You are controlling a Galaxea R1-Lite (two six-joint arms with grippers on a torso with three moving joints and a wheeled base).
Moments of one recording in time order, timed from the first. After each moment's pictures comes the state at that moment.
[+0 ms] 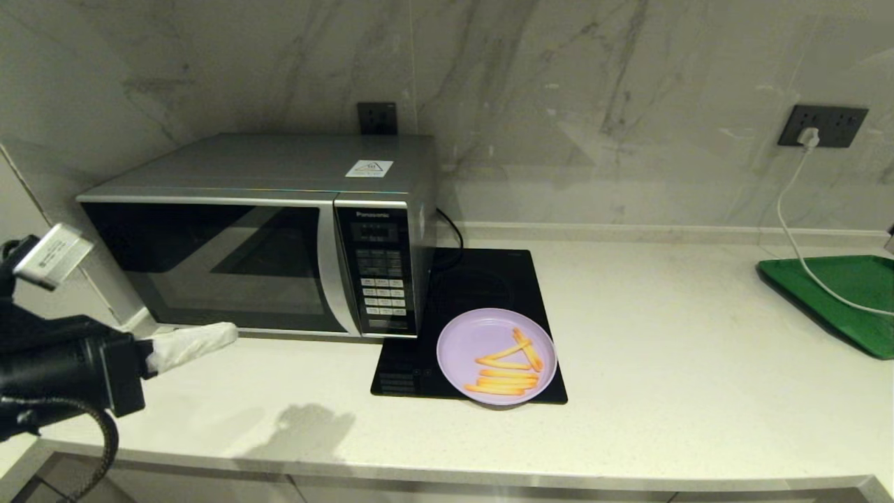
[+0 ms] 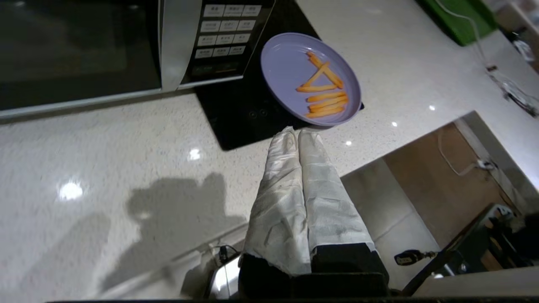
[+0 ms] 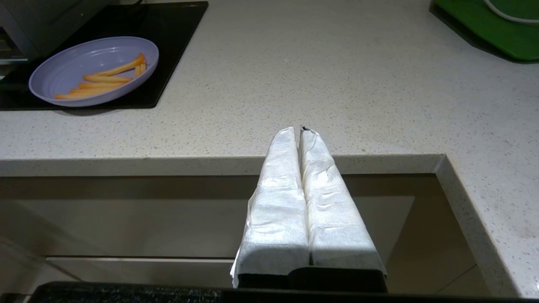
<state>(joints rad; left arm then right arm) 0.07 1.23 -0.66 -0.18 -0.70 -0.07 0.00 0.00 -0.04 0.09 -0.04 0.10</state>
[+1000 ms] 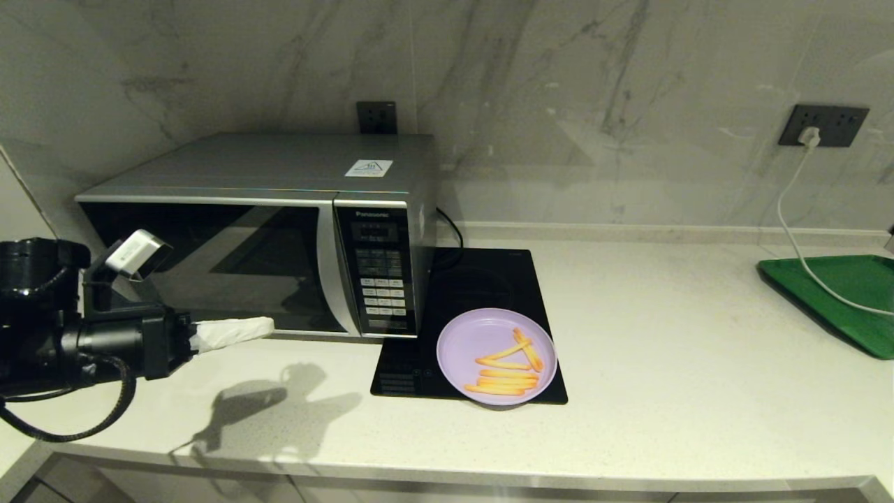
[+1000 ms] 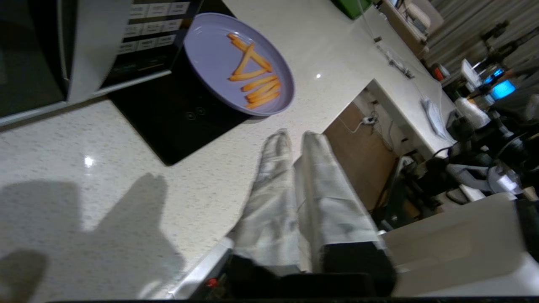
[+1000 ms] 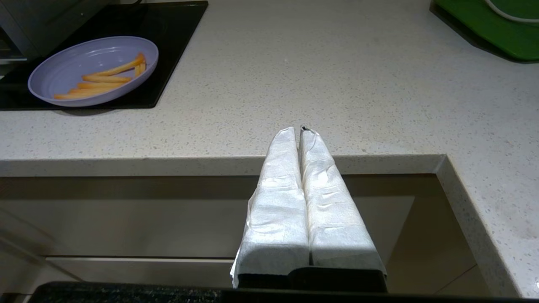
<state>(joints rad) 0.19 1.61 -0.81 -0.15 -1.21 0.10 0.00 0.00 -0.04 0.09 -0.04 0.10</state>
